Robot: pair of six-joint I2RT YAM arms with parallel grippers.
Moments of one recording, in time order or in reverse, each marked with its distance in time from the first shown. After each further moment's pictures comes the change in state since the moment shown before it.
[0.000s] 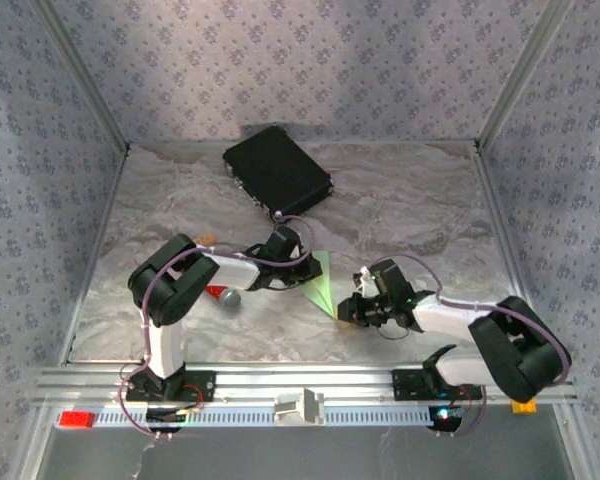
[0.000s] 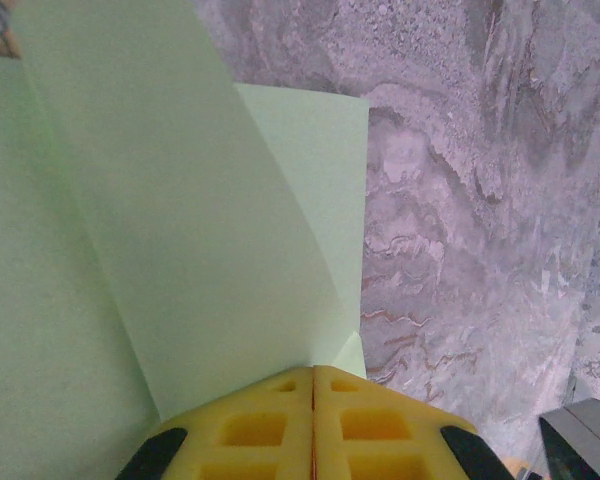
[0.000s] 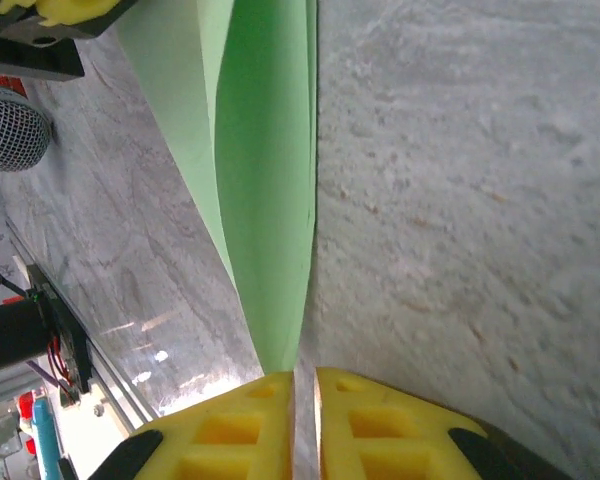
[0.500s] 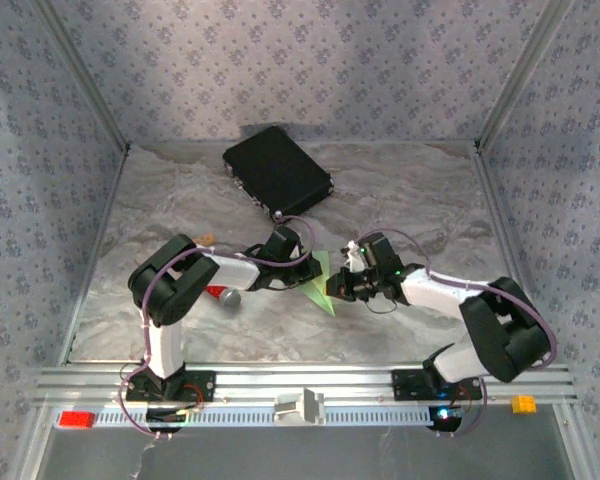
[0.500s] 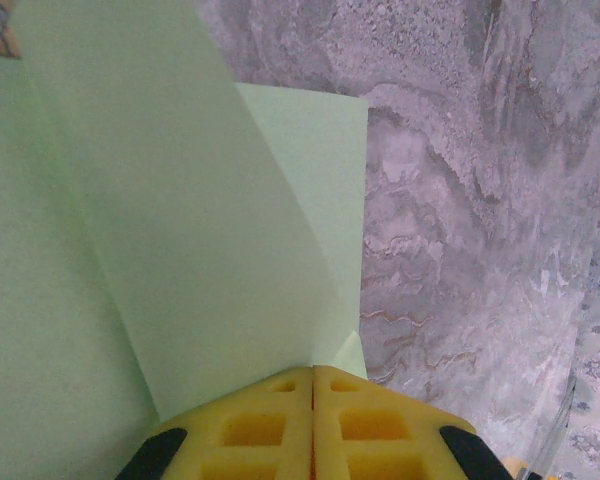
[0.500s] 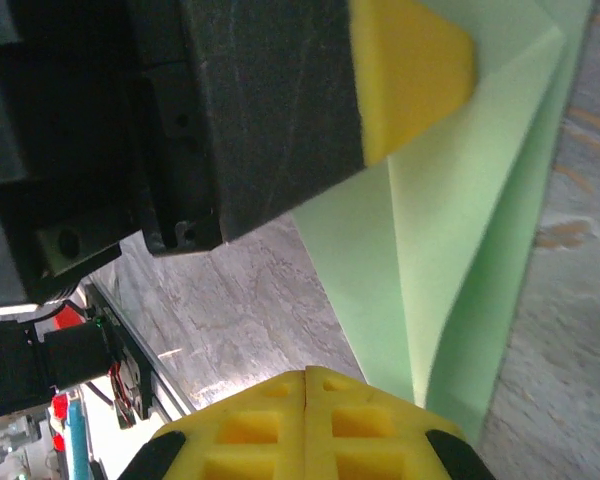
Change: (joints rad) left arm 0.000 0.000 -0.002 0.004 0.000 0.000; right arm -0.006 0.163 0.261 -0.066 -0.050 -0.048
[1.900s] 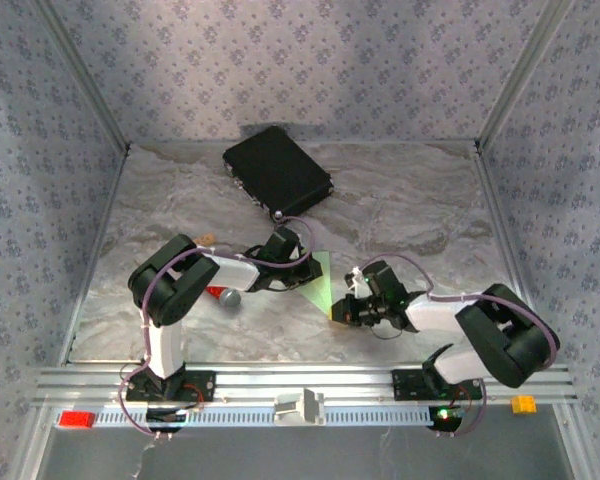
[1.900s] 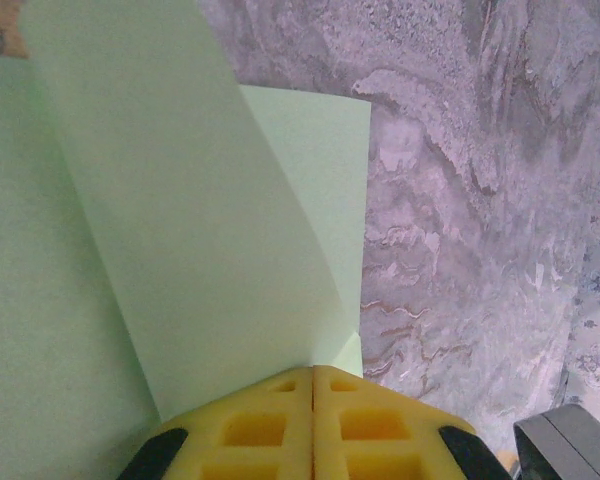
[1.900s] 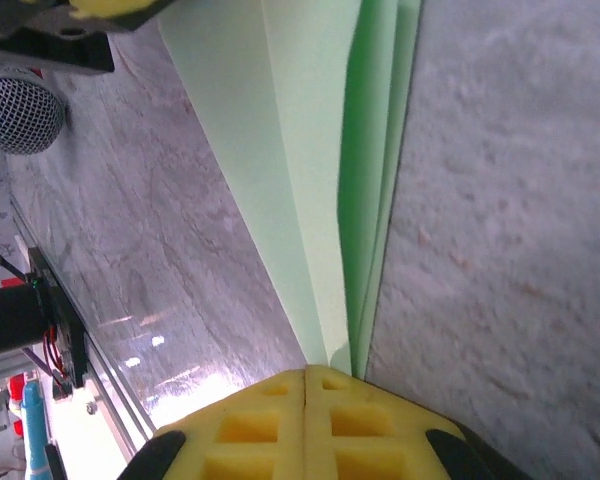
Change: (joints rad) left arm -0.001 0.000 -0.011 0.019 0.009 -0.008; right arm 0.069 -0.062 -0.280 0.236 0.054 0.049
